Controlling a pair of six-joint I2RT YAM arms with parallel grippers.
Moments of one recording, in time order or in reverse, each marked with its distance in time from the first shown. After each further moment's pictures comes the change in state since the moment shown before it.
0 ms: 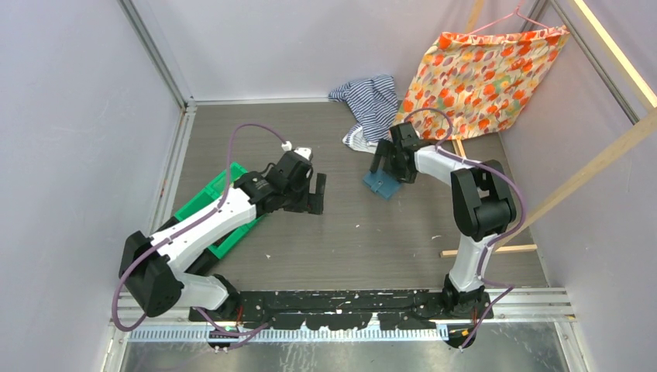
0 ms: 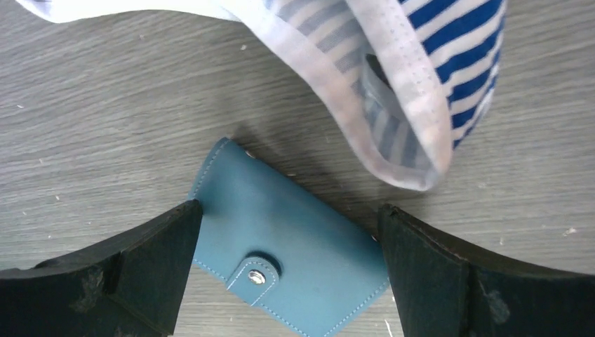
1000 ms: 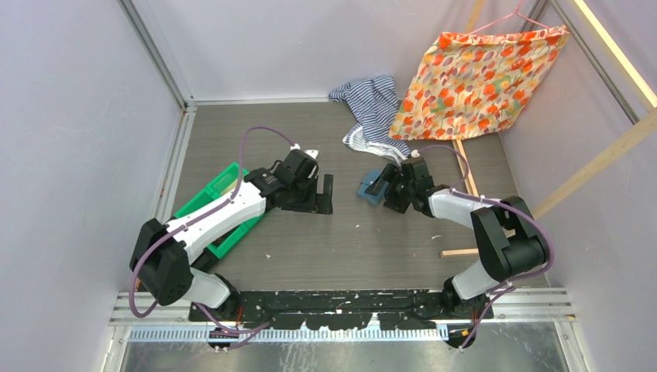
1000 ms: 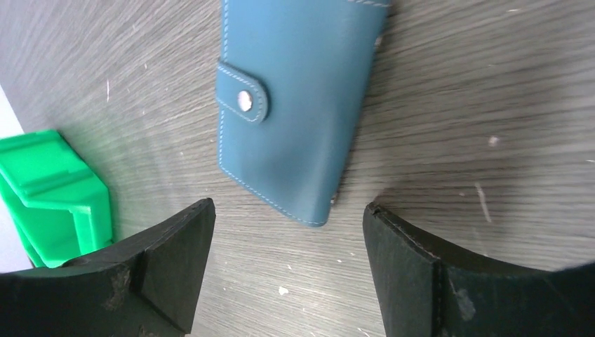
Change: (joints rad) left arm 0.043 0.085 0.000 0.065 0.156 -0.026; right arm 0.043 -0.344 -0.546 0.422 -0.236 0.308
